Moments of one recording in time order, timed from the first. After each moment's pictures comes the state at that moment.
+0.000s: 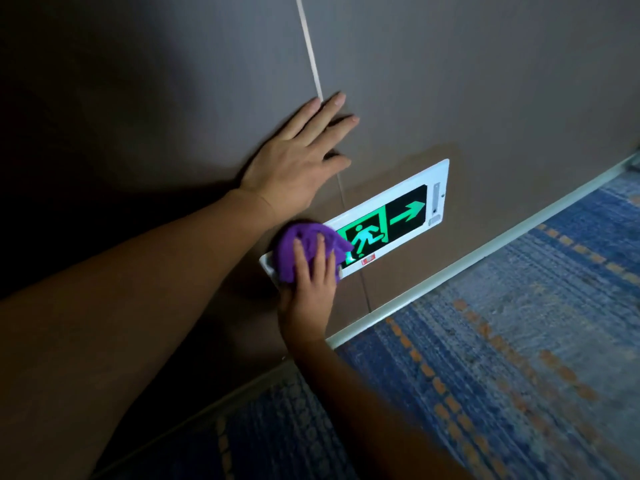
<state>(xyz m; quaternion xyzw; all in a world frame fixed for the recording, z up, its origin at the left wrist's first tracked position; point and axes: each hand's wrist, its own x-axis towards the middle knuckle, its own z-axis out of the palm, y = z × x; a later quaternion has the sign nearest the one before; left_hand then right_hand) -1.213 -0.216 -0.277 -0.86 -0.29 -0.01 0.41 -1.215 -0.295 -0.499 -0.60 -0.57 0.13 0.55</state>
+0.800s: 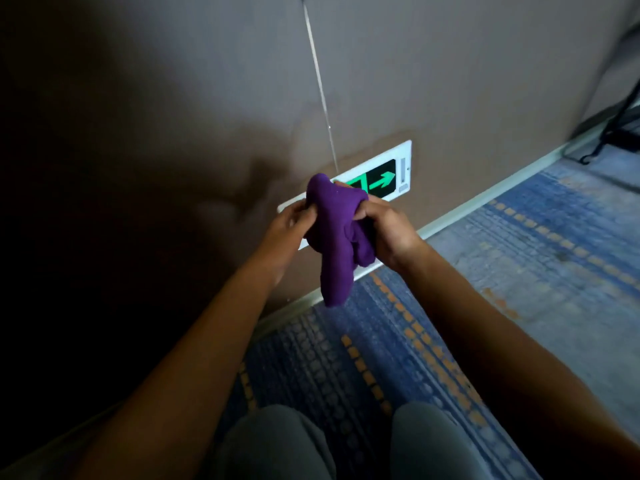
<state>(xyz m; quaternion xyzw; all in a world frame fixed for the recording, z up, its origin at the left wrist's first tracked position) -1.241 -0.438 -0.319 -0.56 -0.55 -0.40 -0.47 -1.062 -0.438 -0.344 -0.31 -0.37 0.67 0.56</state>
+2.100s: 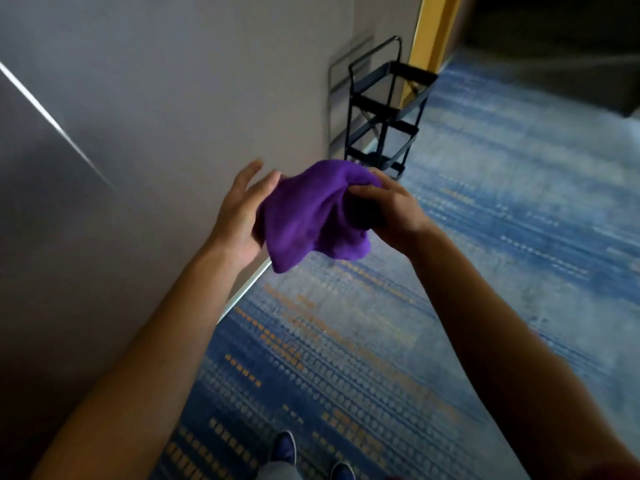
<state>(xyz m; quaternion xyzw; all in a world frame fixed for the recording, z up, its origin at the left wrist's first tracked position) -0.934 -0.626 0.272 -0.46 -0.29 -0.39 -0.75 -0.722 -0.729 0.258 -0.46 -0.31 0.51 0.65</state>
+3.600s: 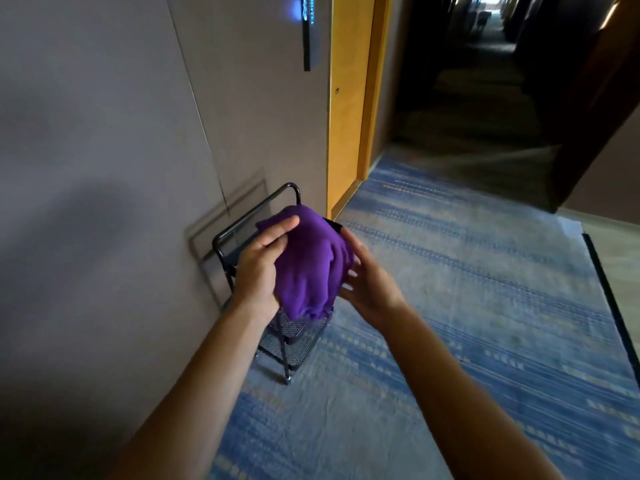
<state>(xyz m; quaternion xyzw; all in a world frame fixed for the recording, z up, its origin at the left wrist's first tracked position) -0.196 -0.293 0.296 -0.49 -0.23 -0.42 -0.73 -0.066 -0.409 0.287 -0.49 -0.18 0.46 0.72</state>
